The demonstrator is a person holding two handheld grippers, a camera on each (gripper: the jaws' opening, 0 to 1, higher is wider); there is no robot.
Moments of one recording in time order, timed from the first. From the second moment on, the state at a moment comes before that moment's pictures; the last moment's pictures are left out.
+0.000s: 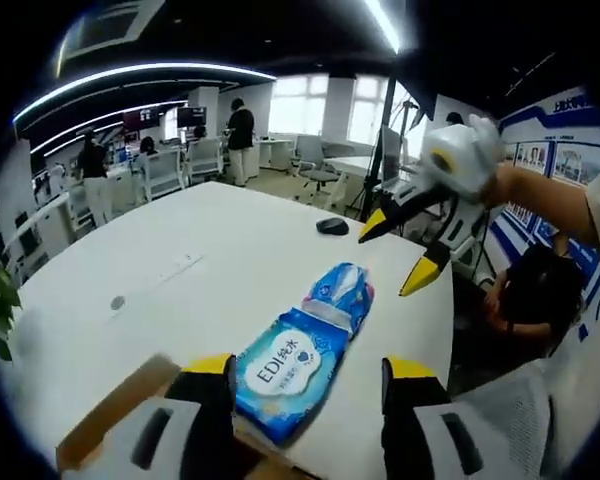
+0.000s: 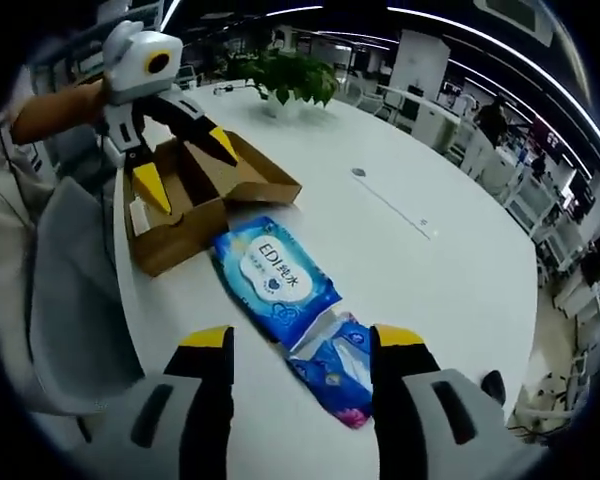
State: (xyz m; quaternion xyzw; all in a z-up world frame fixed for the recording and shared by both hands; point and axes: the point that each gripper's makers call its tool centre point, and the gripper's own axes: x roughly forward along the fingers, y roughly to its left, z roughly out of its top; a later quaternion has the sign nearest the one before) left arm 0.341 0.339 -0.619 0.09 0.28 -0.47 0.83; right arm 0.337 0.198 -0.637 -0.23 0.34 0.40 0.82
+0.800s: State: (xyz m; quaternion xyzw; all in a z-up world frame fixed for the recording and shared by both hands) left arm 0.320 0.499 -0.605 0.09 0.27 -0.35 0.89; right arm 0.304 0.322 -0.635 -0.27 0.30 0.55 0.74
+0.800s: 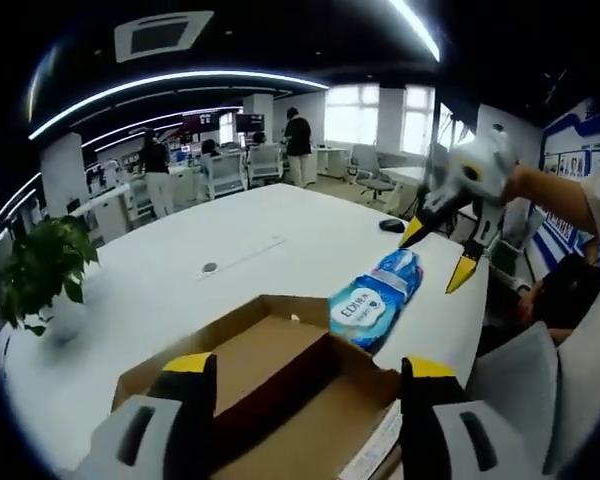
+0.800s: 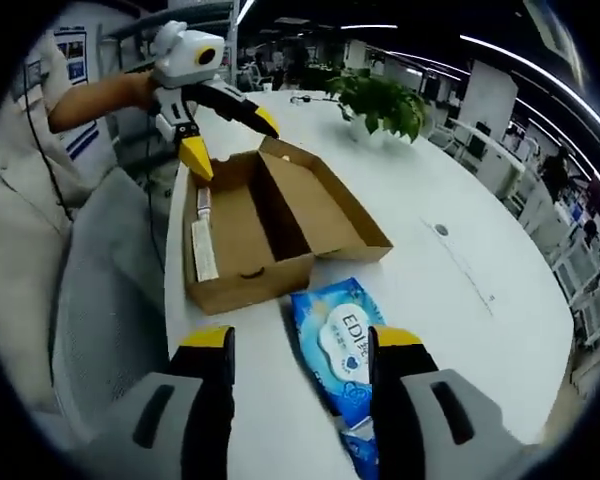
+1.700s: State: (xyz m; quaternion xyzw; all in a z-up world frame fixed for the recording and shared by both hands) left arm 0.284 0.607 -0.619 0.08 0.29 -0.27 0.92; right arm 0.272 0.418 -0.683 -0.33 0.29 0.65 0.62
